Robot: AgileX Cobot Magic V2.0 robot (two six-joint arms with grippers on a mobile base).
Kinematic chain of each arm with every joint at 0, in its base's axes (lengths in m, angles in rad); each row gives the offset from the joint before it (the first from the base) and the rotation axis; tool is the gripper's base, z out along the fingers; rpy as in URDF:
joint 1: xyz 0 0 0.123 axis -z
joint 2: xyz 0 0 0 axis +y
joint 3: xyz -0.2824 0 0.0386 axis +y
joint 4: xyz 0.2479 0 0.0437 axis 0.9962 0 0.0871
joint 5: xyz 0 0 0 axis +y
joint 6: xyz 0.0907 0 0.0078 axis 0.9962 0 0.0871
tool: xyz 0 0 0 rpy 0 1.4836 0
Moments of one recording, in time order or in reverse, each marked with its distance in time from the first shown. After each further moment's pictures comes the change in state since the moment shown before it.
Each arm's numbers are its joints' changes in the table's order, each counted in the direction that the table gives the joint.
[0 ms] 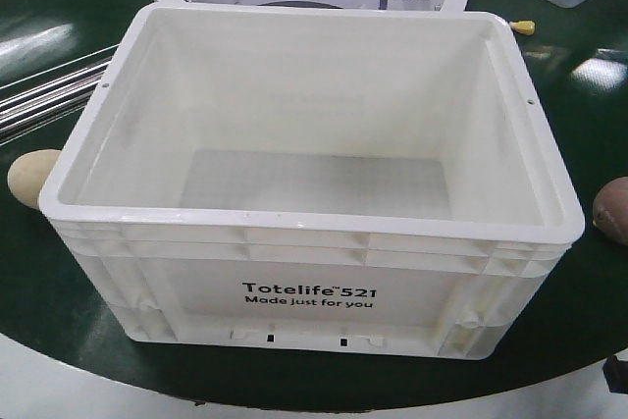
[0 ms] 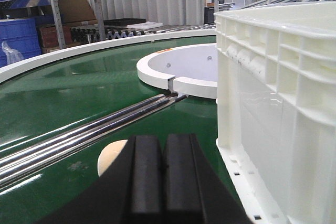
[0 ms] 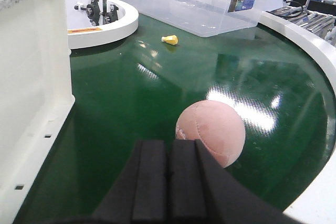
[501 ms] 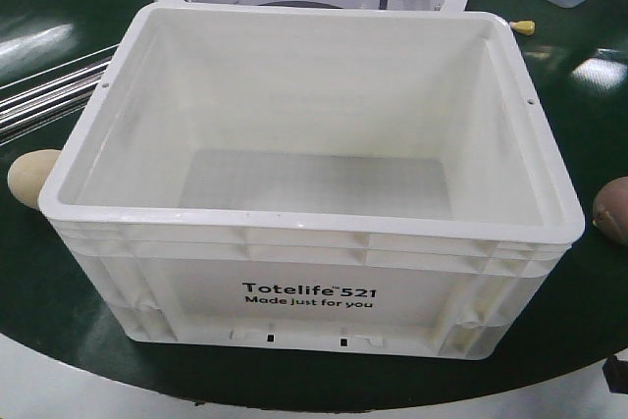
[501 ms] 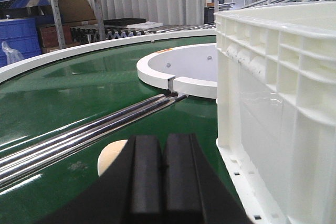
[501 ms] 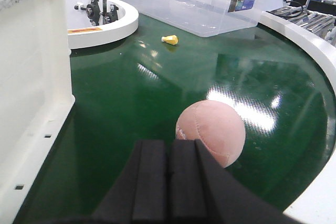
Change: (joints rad) left arm 0.000 0.000 0.000 0.000 0.000 0.000; right arm 0.000 0.000 0.000 0.000 0.000 0.000
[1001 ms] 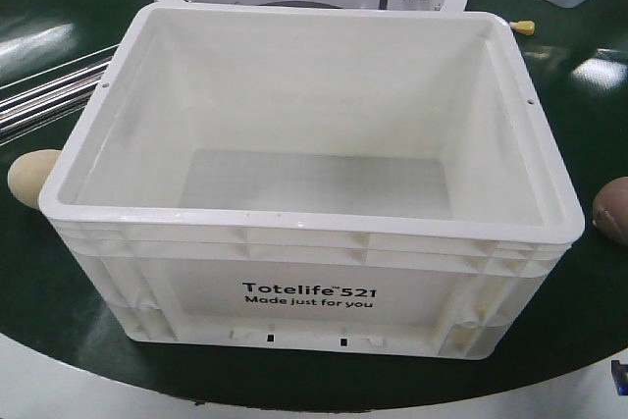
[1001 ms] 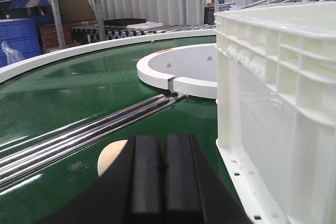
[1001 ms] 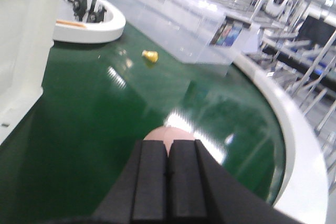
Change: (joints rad) left arm 0.000 0.000 0.000 0.000 0.000 0.000; right arm 0.000 0.000 0.000 -0.179 -0.088 -0.115
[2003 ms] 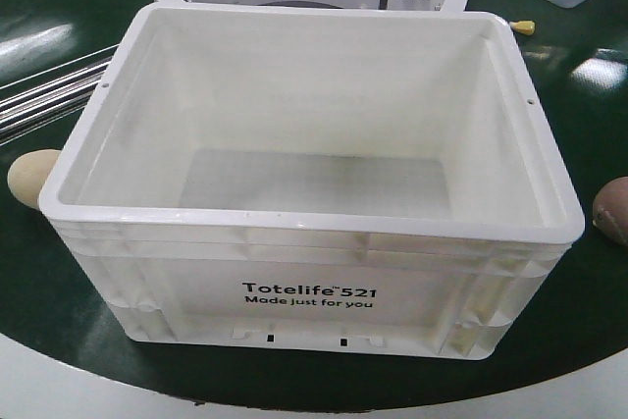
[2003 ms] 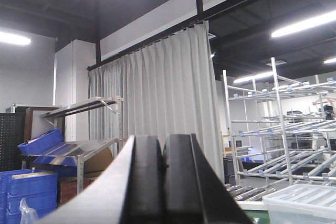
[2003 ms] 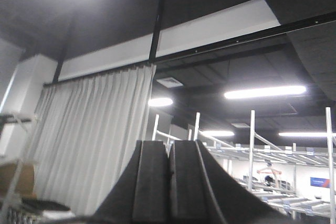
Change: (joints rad) left arm 0.000 0.382 -0.721 0.003 -0.163 0.006; right arm 0.000 0.309 -0.720 -0.128 -0.308 0.370
